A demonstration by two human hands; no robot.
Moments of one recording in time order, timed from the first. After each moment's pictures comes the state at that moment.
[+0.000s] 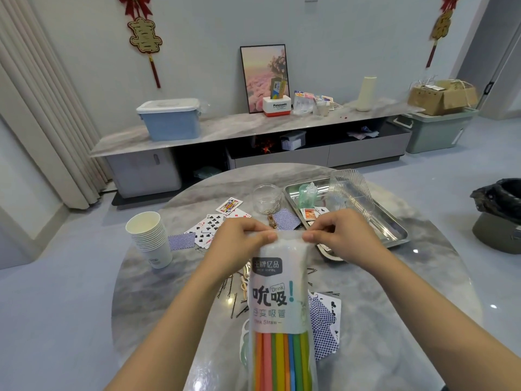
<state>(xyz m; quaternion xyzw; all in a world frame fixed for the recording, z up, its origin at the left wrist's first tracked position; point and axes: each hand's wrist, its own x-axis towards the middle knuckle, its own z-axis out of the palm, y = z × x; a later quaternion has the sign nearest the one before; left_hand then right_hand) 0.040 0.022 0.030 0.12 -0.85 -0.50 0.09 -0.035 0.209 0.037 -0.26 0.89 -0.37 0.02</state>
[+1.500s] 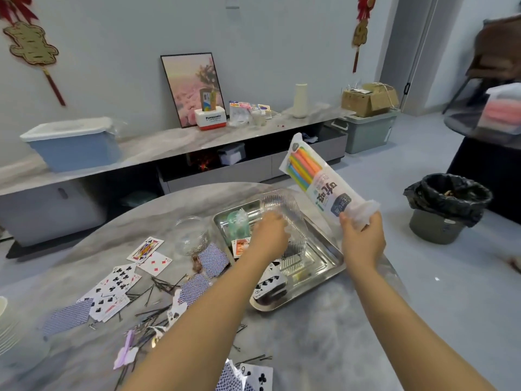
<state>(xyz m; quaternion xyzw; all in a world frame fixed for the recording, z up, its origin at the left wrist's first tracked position) -0.227 0.166 -0.044 -0.07 -0.98 -0.19 0.02 -0.194 0.330 -0.025 0.18 0.74 -0.60 -0.26</state>
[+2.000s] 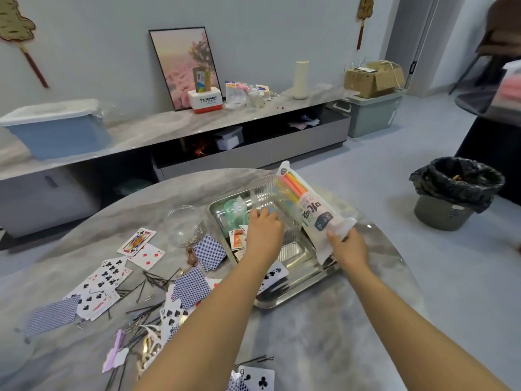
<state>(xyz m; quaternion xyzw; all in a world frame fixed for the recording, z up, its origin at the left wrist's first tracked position) -0.246 0.164 -0.096 -0.09 -0.99 0.06 0.13 -0.242 0.338 -0.117 0.17 0.84 -0.52 -0.06</state>
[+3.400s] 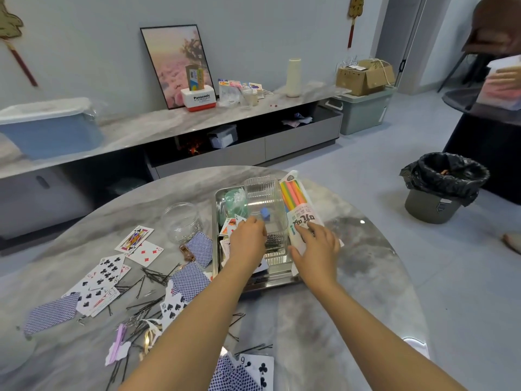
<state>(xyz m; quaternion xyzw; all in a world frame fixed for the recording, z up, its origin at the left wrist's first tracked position) -0.220 0.139 -0.100 -0.01 -0.99 -0.14 0.10 -0.191 0.287 -0.113 -0.01 0.95 -0.27 -0.13</state>
